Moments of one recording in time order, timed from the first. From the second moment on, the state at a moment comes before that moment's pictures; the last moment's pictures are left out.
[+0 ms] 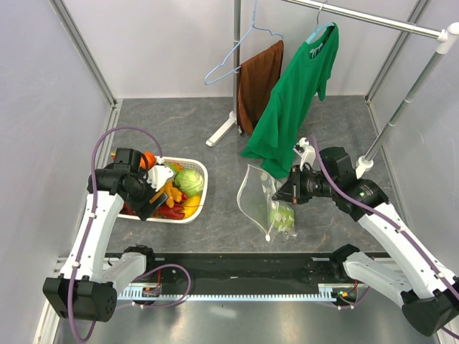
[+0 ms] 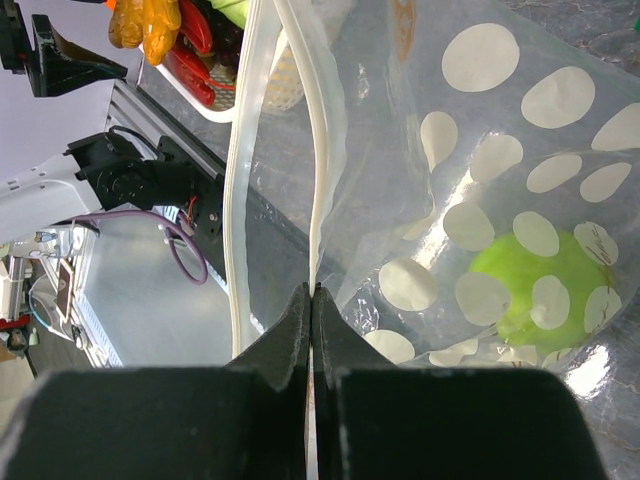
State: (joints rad) left arm -0.07 0.99 1.02 -1.28 0.06 0.72; right arm 0.49 0.90 0.93 -0.67 -0.52 0.50
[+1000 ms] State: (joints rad) left arm -0.07 1.01 0.98 -1.21 0.07 0.70; right arm 0.49 0.92 0.93 -0.67 -0.52 0.50
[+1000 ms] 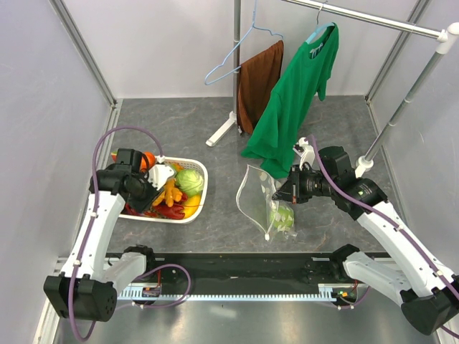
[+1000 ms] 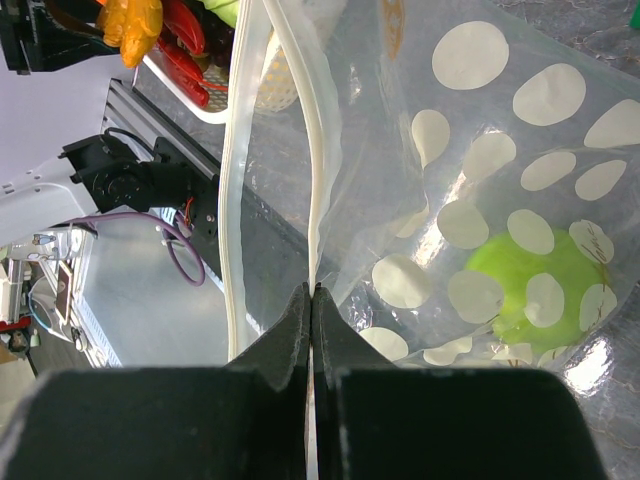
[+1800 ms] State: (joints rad) left arm -0.51 1.01 1.36 -1.34 -0.01 0.65; right arm 0.49 0.92 0.93 -0.67 -0.52 0.50
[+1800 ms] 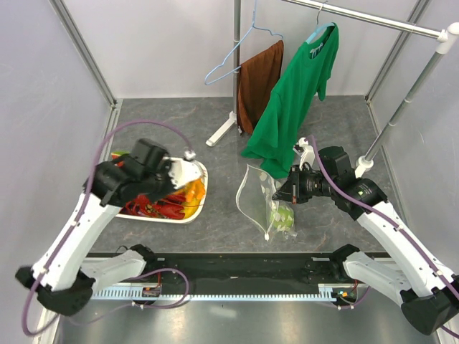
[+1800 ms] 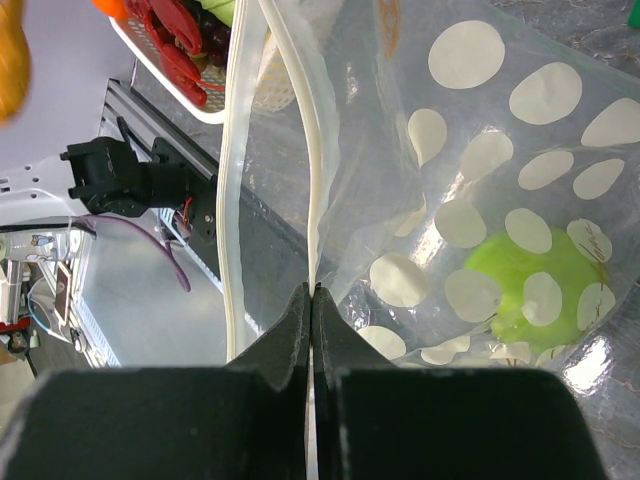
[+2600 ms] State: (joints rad) left arm -1.21 1.68 1.82 -1.35 -0.47 0.60; right arm 0.49 0.91 0.92 -0.67 -0.52 0.51
